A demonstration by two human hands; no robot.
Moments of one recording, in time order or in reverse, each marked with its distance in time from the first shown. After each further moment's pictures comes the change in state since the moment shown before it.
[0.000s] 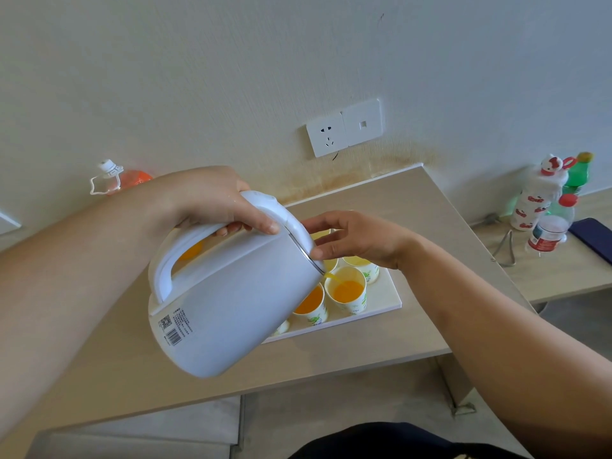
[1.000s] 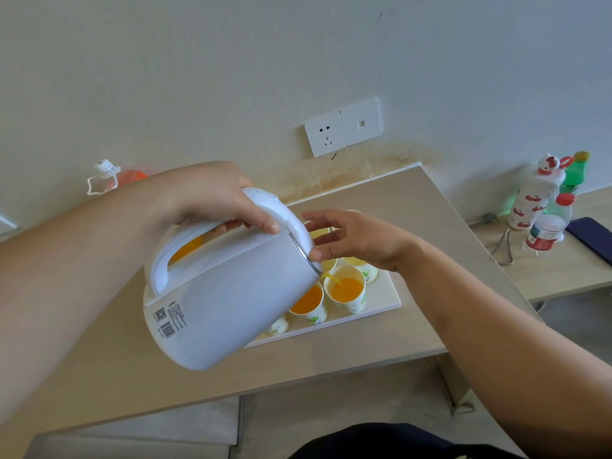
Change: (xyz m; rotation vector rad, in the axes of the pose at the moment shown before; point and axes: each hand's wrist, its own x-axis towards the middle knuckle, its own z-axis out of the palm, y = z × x) left_hand 0.003 0.002 -0.001 0.041 0.037 0.030; right_hand 0.000 0.004 0.002 -0.027 0.028 0.024
